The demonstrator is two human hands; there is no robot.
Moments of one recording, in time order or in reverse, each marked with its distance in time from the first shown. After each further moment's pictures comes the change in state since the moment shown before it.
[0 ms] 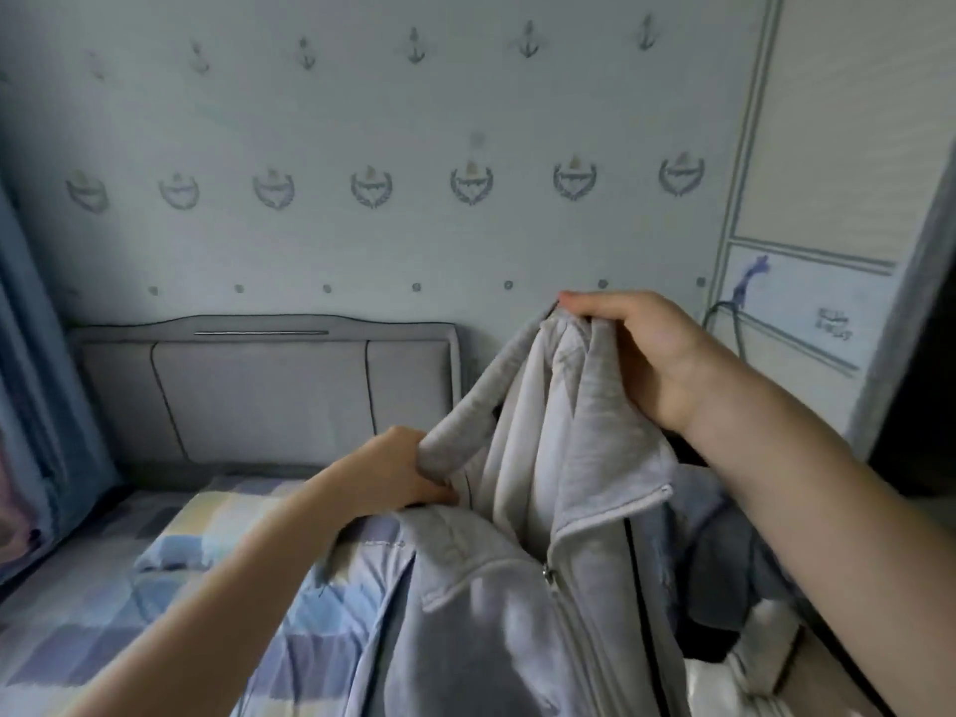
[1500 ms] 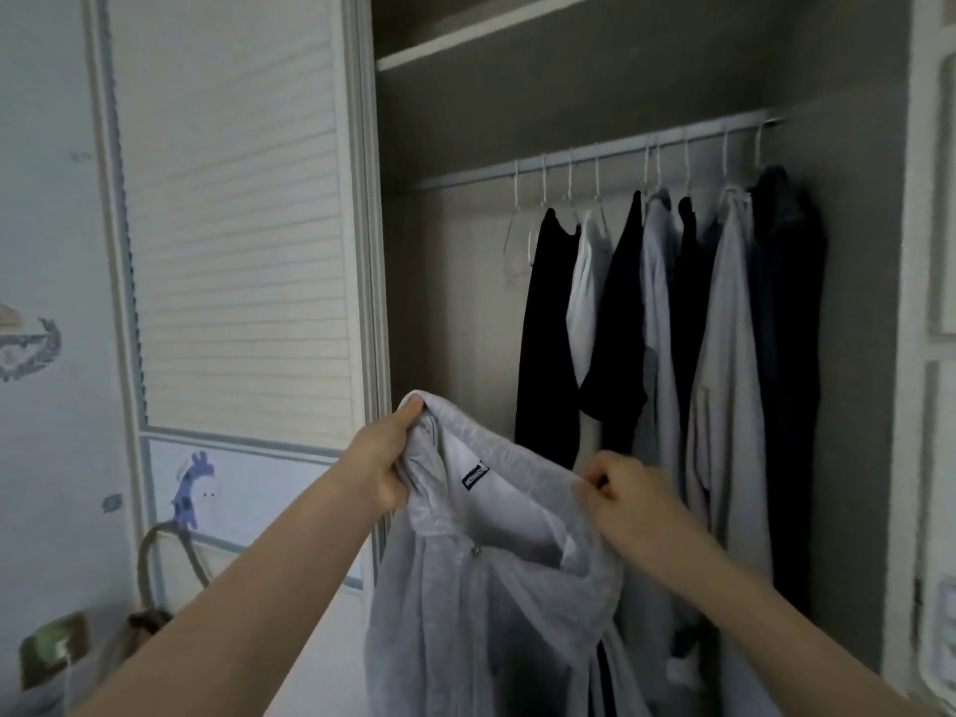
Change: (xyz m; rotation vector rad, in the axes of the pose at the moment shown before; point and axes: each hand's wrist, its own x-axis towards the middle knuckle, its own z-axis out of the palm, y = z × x) left_hand 0.388 0.577 0.186 -1.203 -0.932 0.306; right_hand -0.001 -0.121 -0.445 -1.402 1.575 0.073
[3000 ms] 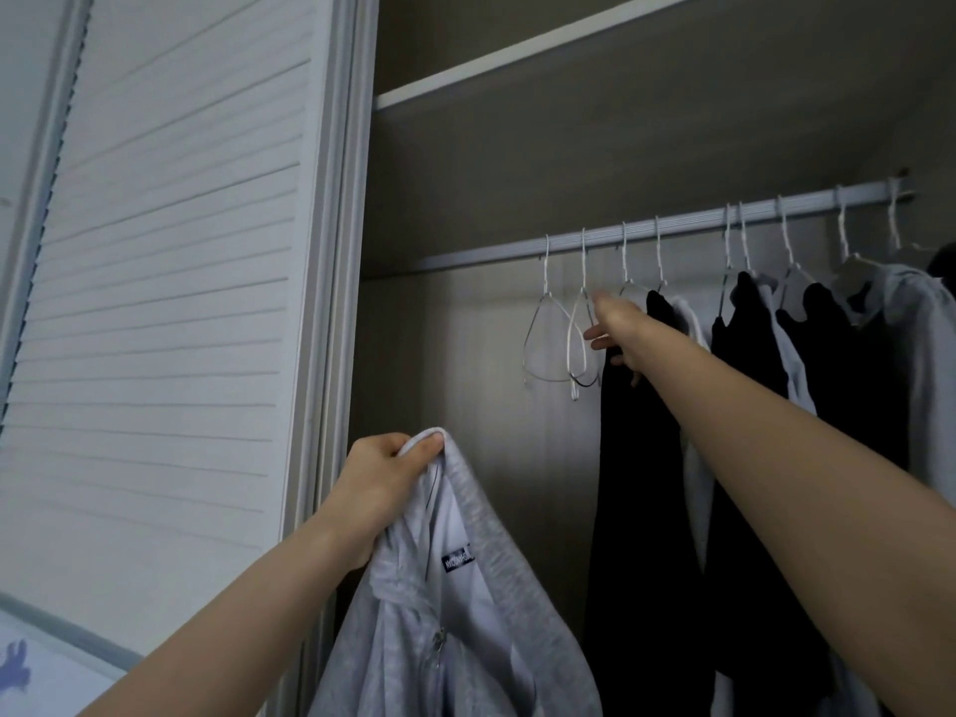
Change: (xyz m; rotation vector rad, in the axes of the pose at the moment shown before) left_hand 0.225 0.076 0.039 0.448 -0.010 0.633; right_hand 0.444 -0.046 -0.054 0.566 0.194 0.191
